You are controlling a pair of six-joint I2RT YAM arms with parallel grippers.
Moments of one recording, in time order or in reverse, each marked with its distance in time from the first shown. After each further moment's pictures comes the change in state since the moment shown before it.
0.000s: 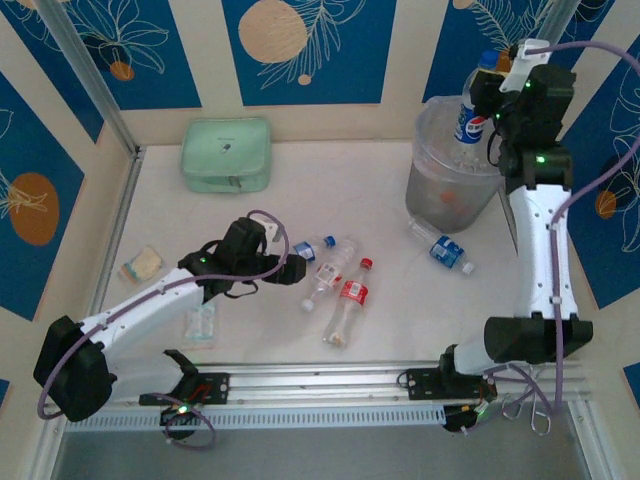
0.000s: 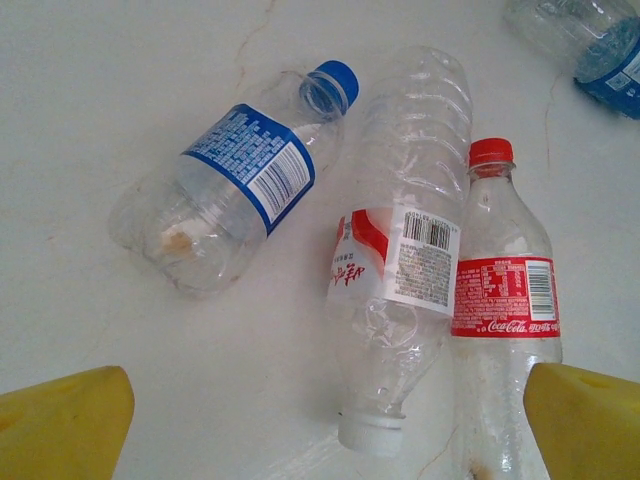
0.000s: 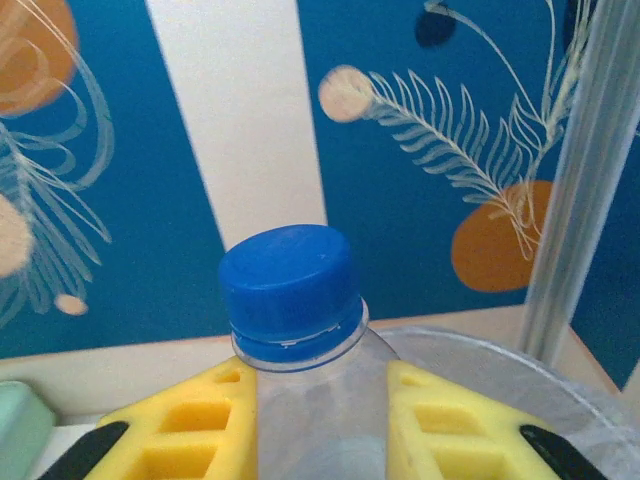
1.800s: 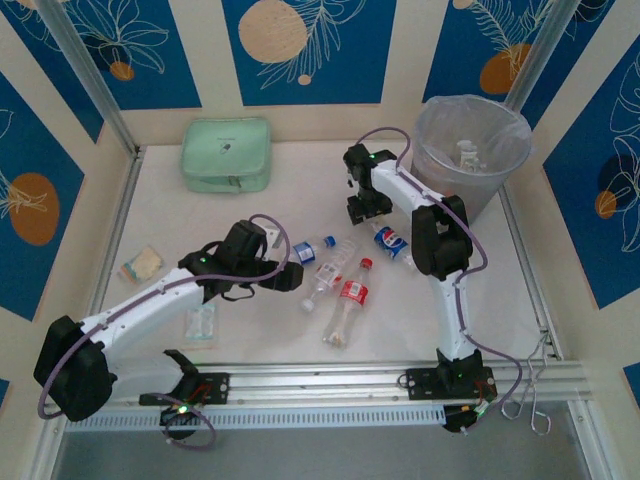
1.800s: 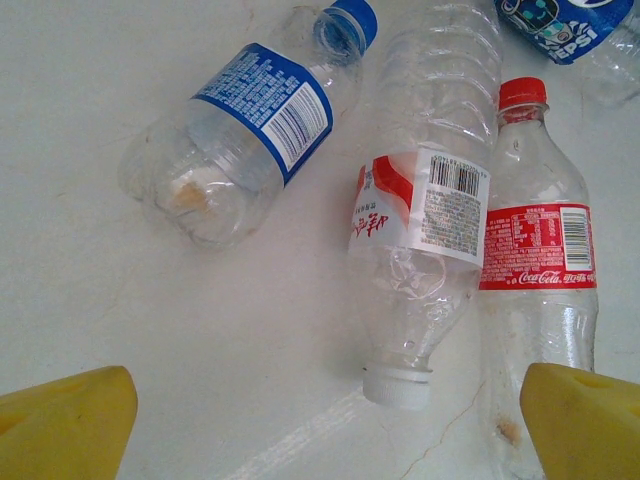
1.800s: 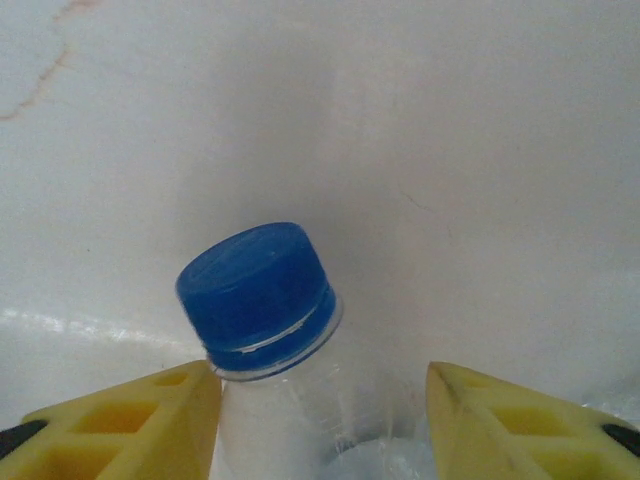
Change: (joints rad) left arm 0.000 0.002 0.009 -0.086 0.009 0.051; right arm 0.484 0.788 0.233 -0.762 0.190 -0.026
